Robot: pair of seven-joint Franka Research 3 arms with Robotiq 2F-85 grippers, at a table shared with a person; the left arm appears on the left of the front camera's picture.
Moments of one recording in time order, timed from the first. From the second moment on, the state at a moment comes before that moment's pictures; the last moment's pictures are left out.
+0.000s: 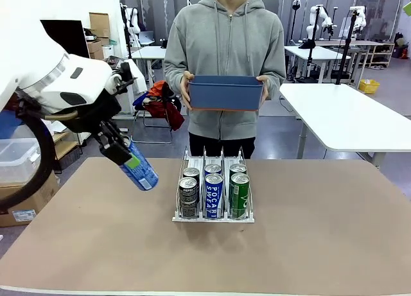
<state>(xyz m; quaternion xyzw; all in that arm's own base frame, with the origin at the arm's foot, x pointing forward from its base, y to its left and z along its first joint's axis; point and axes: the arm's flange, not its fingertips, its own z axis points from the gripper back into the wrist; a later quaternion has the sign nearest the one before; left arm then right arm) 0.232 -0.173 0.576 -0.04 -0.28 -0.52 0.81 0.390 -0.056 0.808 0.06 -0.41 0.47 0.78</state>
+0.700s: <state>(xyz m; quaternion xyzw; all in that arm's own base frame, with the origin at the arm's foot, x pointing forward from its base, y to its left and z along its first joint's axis) 0.232 -0.249 0.538 -0.07 -0.26 -0.61 0.74 0.390 -0.056 0.808 0.06 -0.41 0.47 0.78</state>
